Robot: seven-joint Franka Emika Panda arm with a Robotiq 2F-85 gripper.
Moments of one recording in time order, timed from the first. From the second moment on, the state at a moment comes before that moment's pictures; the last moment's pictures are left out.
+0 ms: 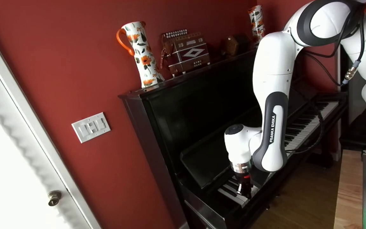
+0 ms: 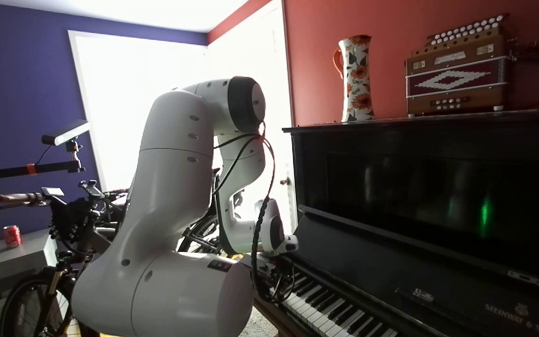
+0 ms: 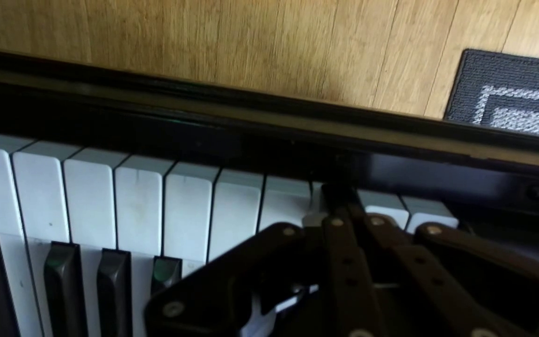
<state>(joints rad) 0.48 0.38 -0.05 -2.48 -0.19 2.90 0.62</state>
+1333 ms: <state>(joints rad) 0.53 0.34 -0.13 -2.49 -0.19 2.92 0.65</state>
